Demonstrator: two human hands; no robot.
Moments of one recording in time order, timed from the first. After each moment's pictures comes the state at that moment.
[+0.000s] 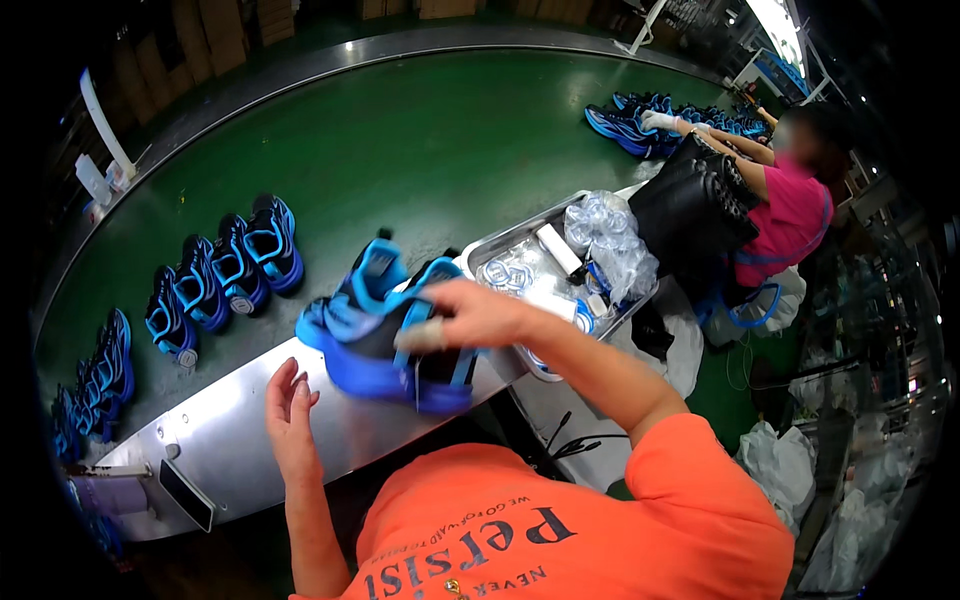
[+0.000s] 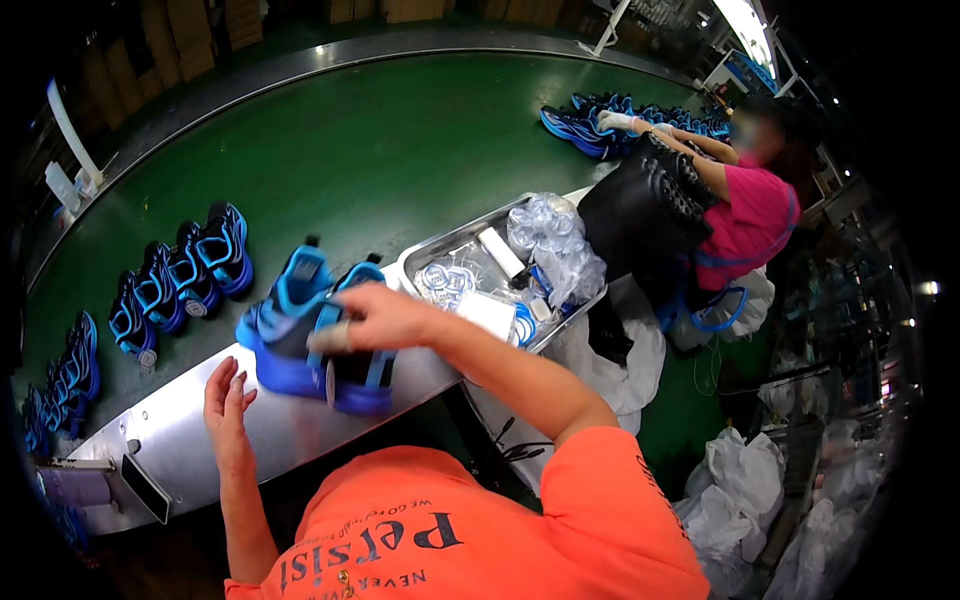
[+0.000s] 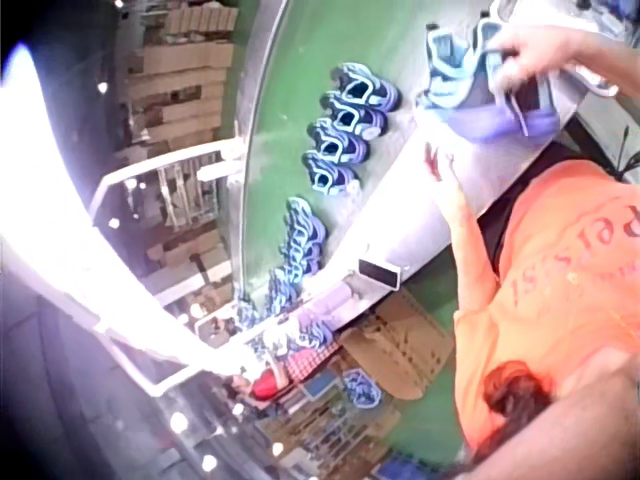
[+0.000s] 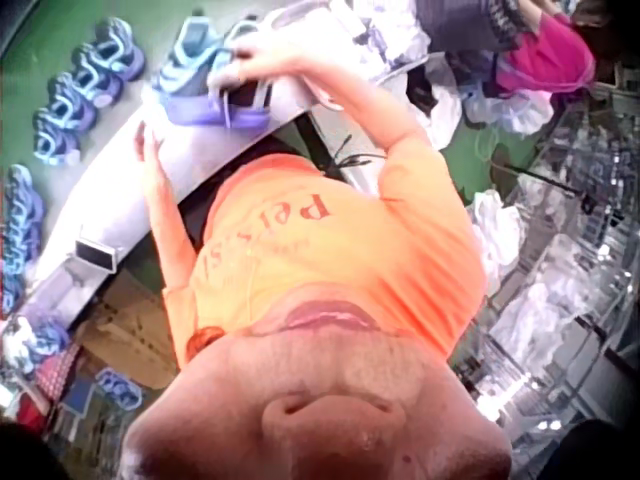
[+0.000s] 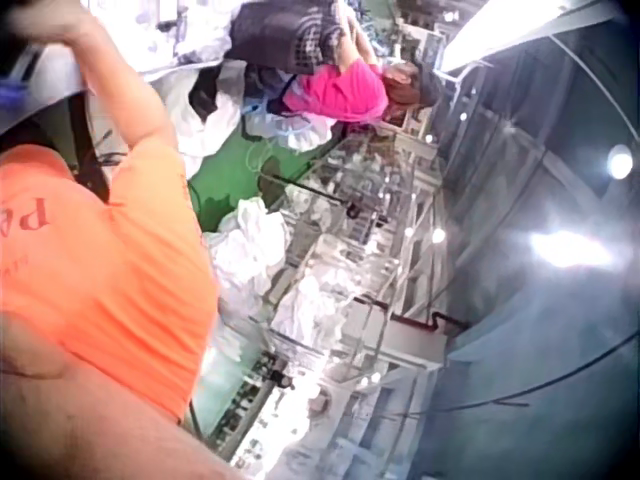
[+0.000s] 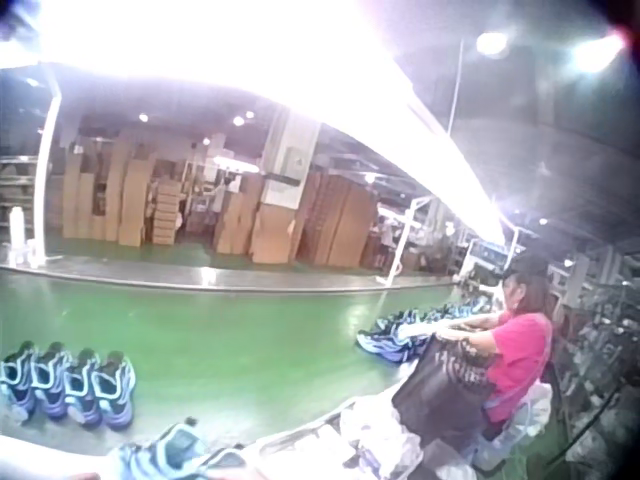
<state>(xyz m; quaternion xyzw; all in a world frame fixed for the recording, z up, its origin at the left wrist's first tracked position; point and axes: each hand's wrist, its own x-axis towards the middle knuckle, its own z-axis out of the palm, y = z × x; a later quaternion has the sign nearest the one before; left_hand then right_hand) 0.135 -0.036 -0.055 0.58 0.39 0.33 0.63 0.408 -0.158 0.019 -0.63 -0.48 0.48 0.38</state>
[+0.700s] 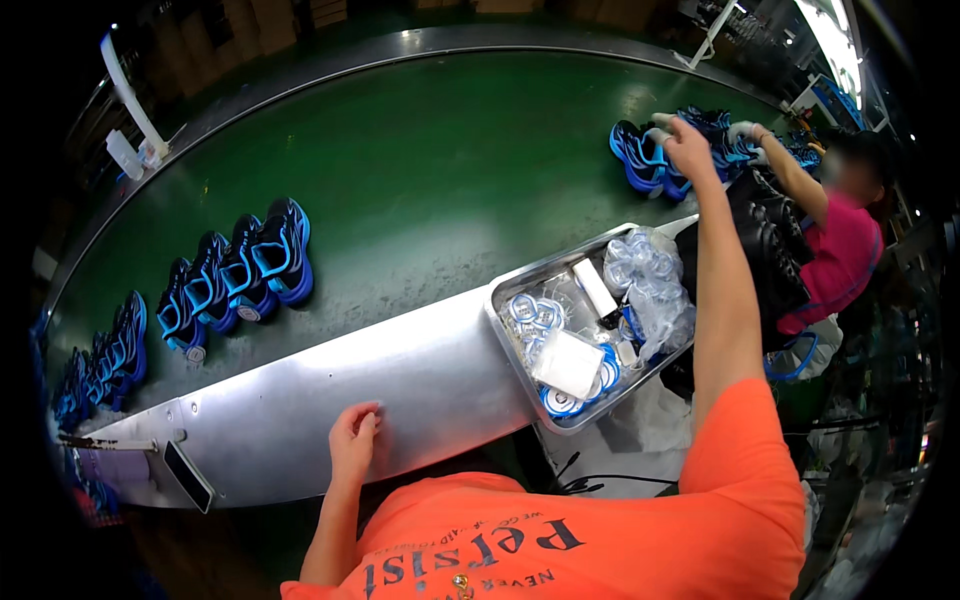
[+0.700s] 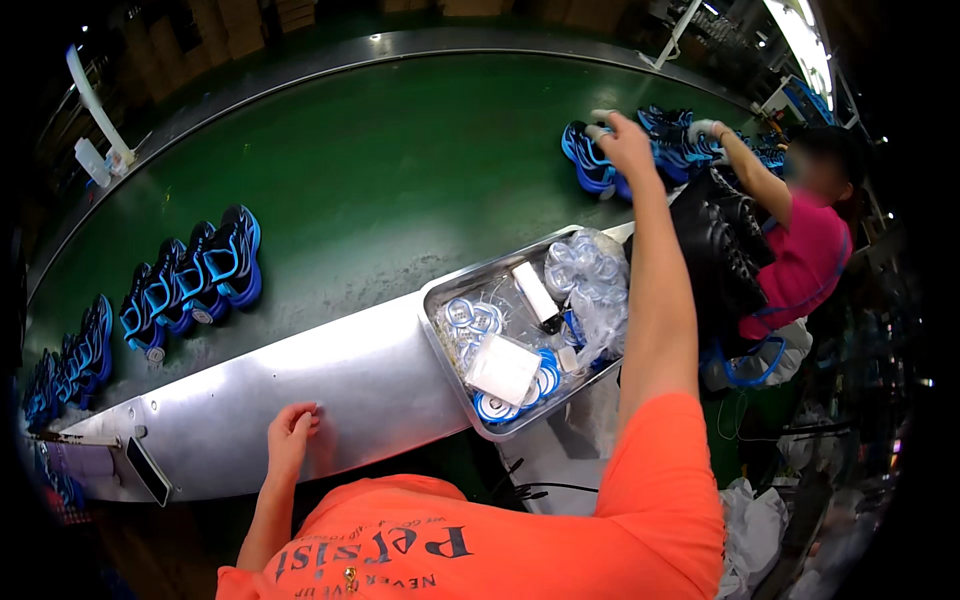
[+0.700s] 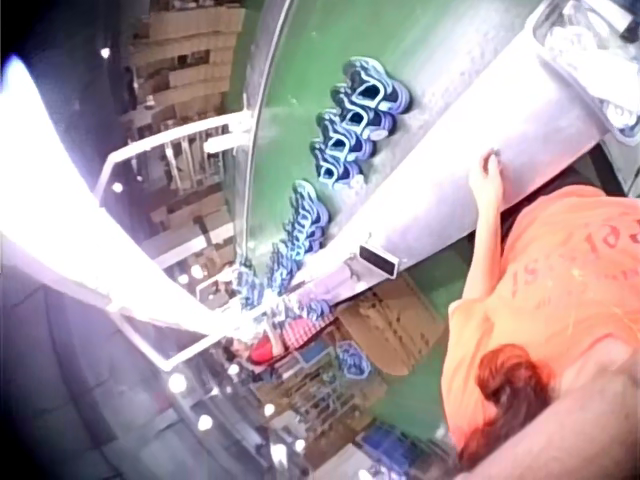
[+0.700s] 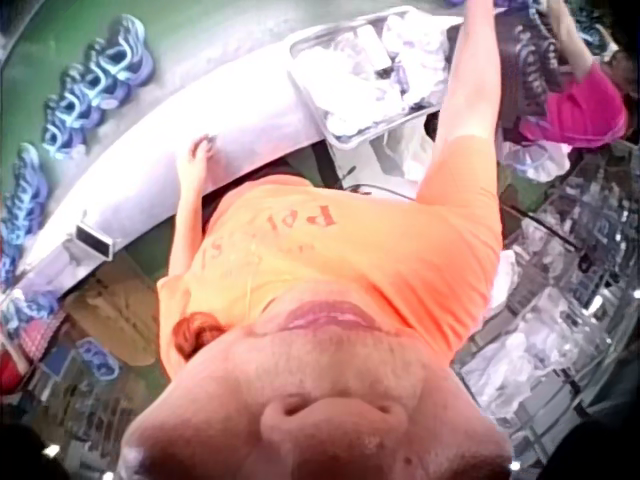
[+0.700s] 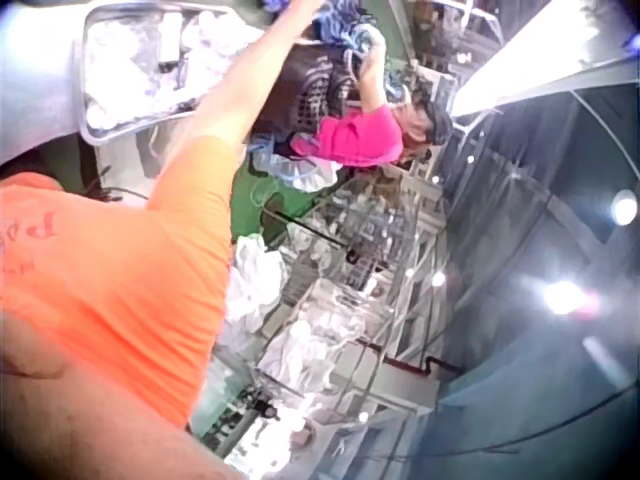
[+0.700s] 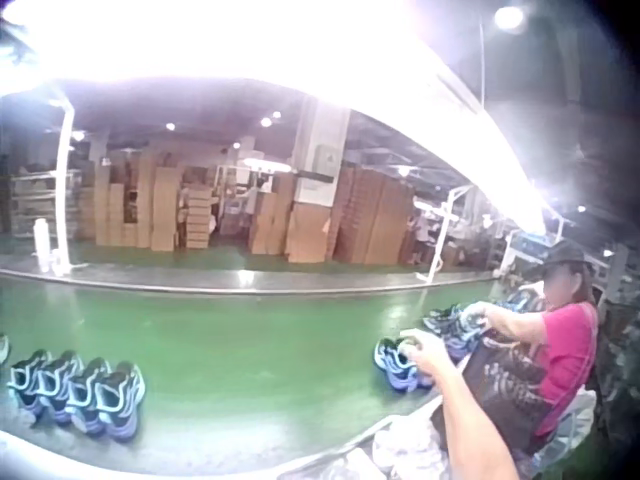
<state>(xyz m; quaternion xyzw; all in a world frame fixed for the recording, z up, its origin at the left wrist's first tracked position) 0.170 -0.065 -0.142 0.61 0.50 0.16 0.59 0.810 -0.197 0.014 -0.89 -0.37 -0.07 0.28</state>
